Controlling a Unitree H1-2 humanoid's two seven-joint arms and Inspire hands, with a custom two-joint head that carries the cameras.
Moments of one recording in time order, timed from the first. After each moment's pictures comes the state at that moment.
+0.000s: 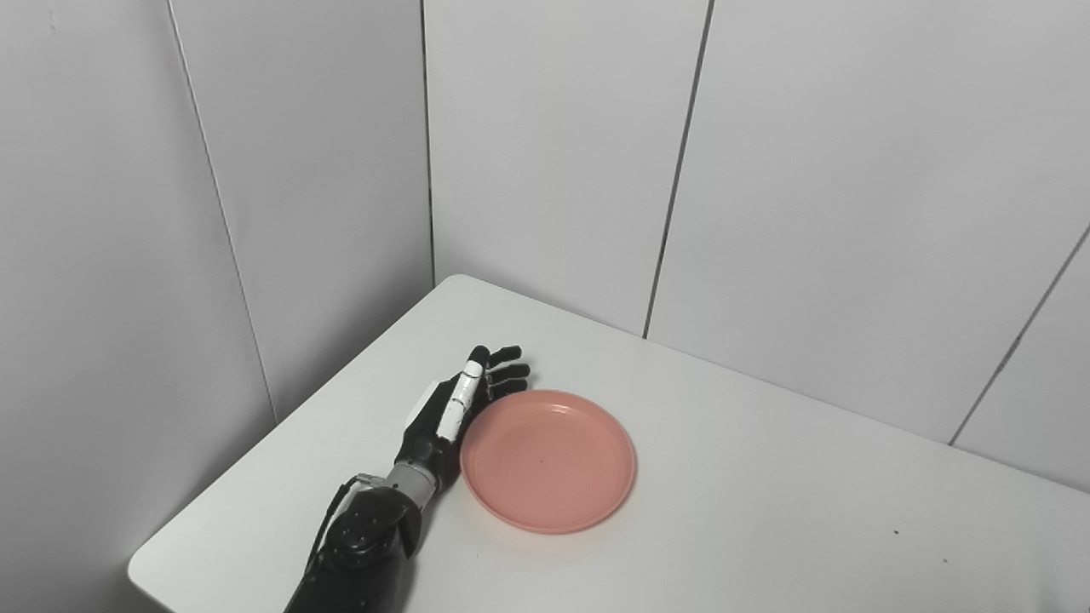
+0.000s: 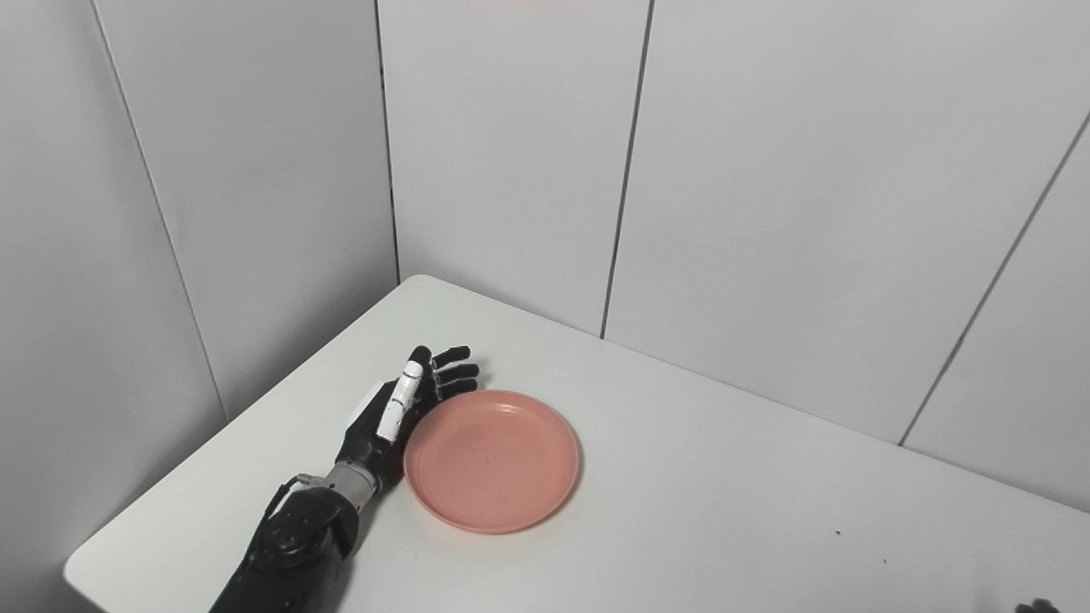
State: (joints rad) left arm -0.26 0.23 0.20 0.24 -0.25 -0.02 -0.14; right arm -0.02 -0.07 -0.06 -0.05 0.09 -0.15 0.06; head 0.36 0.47
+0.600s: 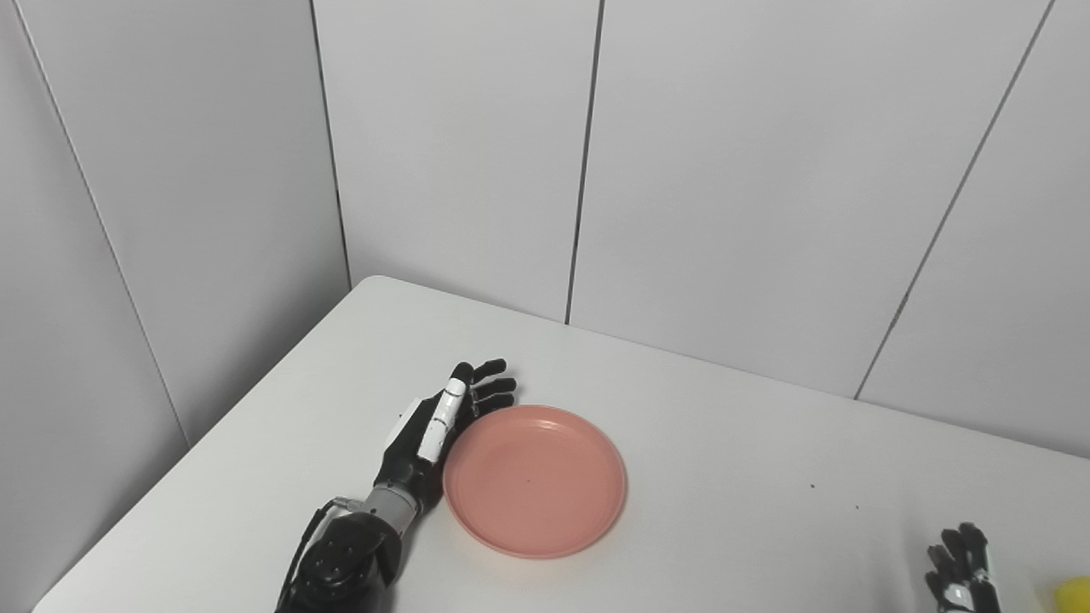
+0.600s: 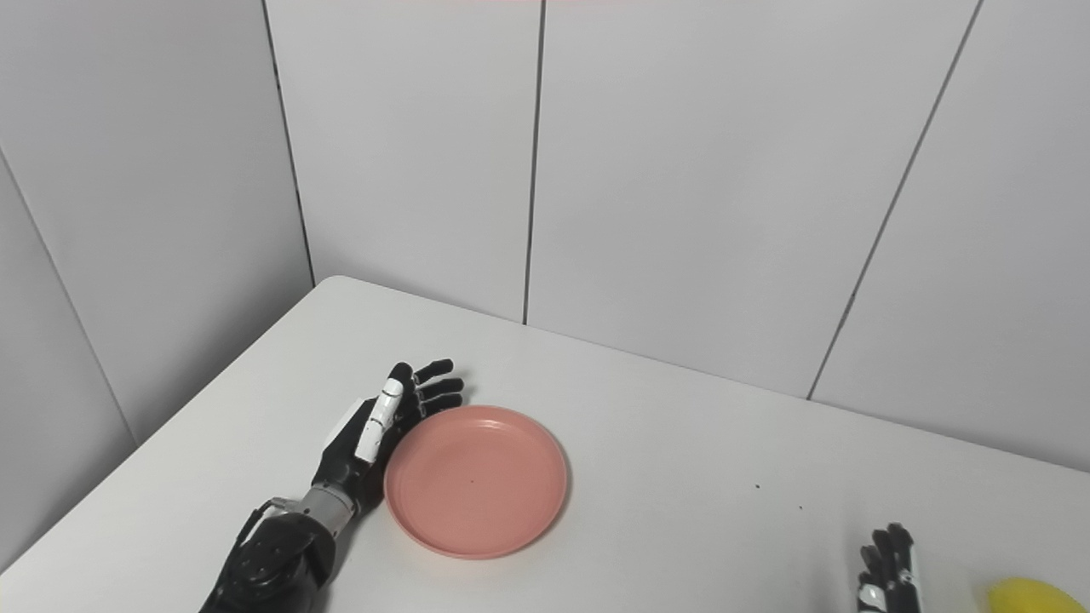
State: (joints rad) left arm -0.26 0.19 0.12 0.19 -0.22 0.01 -0.15; right arm 0.02 -0.03 -0.02 -0.11 0.02 -0.15 0.03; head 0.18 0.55
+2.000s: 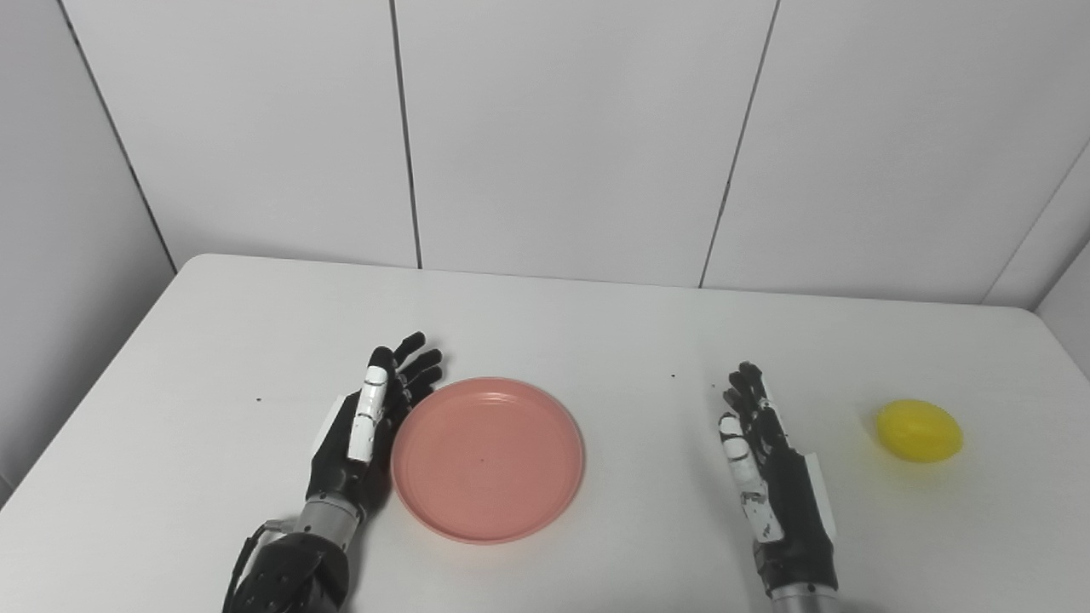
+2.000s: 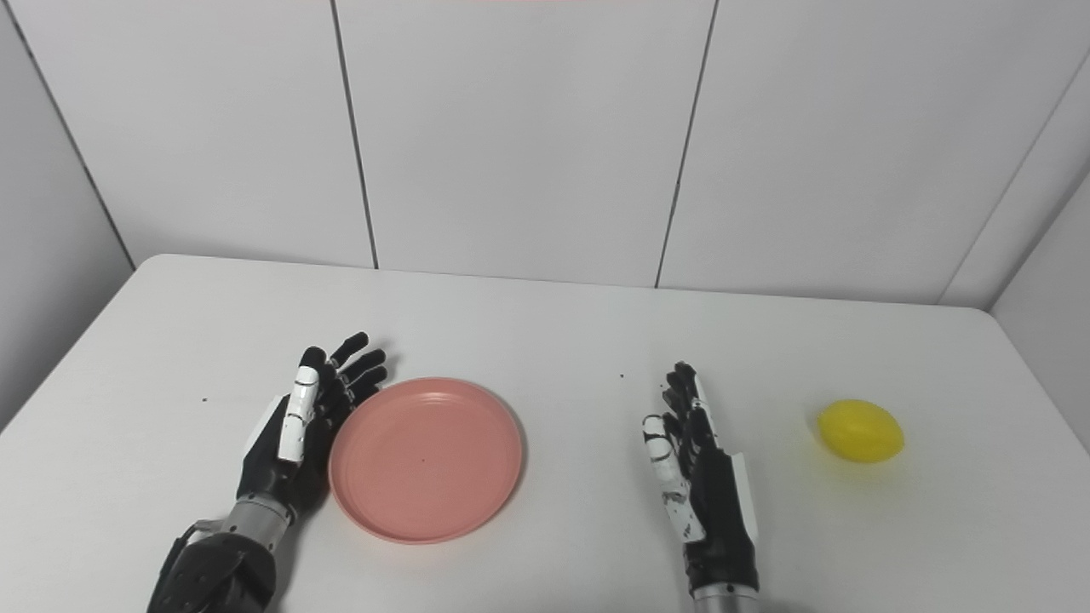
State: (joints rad) left arm -0.17 0.04 0.04 -0.03 -0.20 0.15 -0.12; right arm 0.00 0.07 0.05 -0.16 -0.13 -0.07 -0.03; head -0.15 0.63
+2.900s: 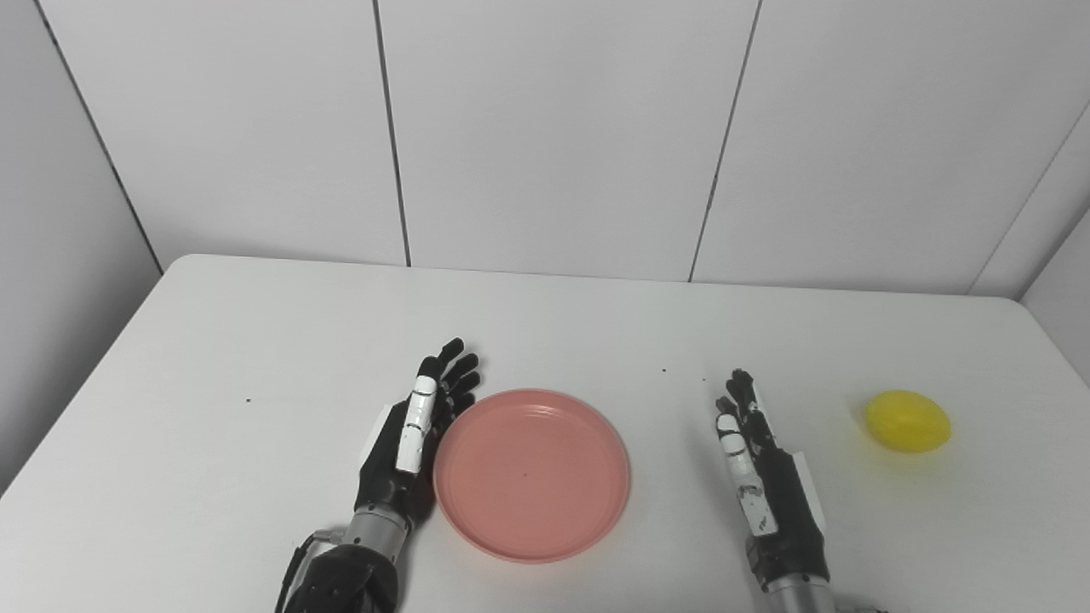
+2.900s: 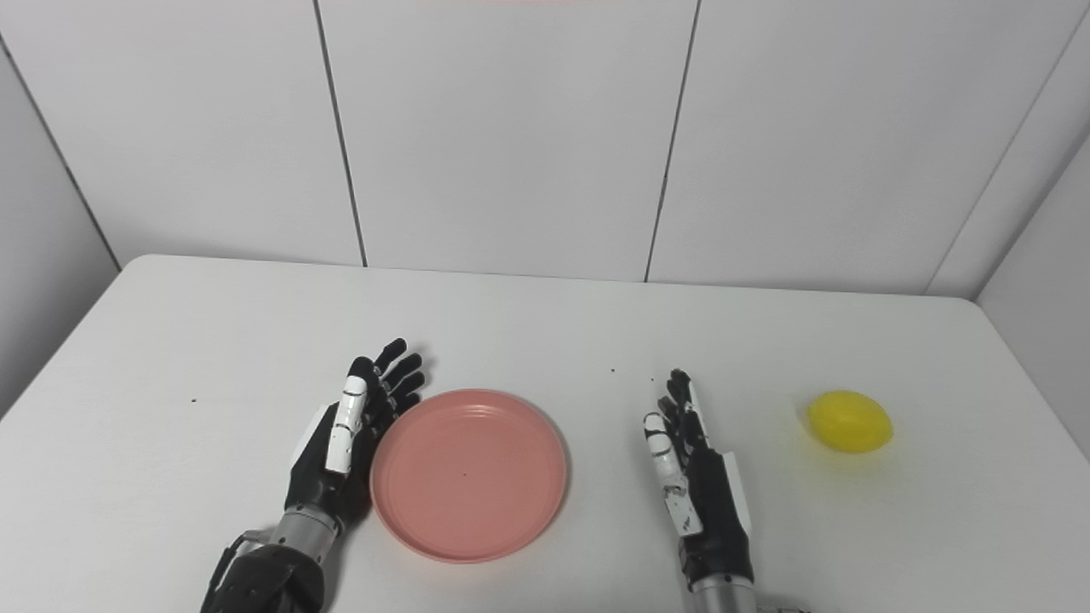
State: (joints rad) left arm -0.16 -0.02 -0.04 0.01 -0.17 0.11 -0.11; right arm -0.02 0.04 0.04 -0.10 -0.05 -0.01 -0.01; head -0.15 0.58
